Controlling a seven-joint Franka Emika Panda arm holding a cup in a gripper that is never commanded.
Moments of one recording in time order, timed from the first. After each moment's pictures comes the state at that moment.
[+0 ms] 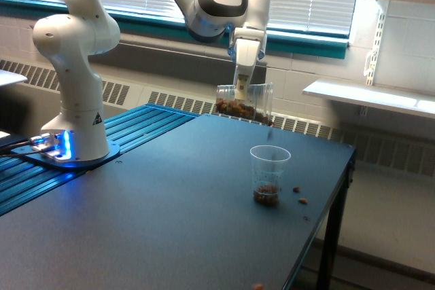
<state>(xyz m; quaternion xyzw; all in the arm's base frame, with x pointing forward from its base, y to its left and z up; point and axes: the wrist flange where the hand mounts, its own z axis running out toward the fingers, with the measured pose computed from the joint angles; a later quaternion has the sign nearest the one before) 0.464 0.038 0.340 0.95 -0.17 0.14 0.24</state>
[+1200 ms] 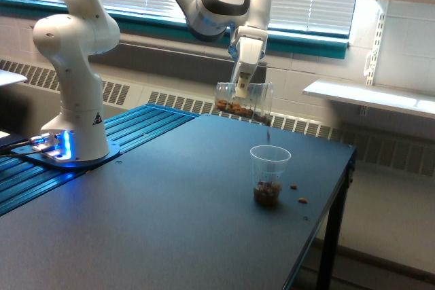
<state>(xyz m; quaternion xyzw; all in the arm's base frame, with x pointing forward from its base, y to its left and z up) 0.462 0.046 0.341 0.95 -0.14 0.12 0.26</state>
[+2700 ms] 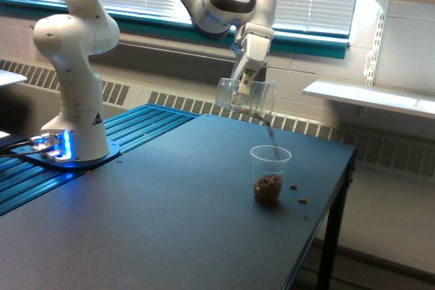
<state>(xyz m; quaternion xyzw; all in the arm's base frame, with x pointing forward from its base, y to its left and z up) 0.468 0.054 0.346 0.94 -0.11 0.11 0.29</state>
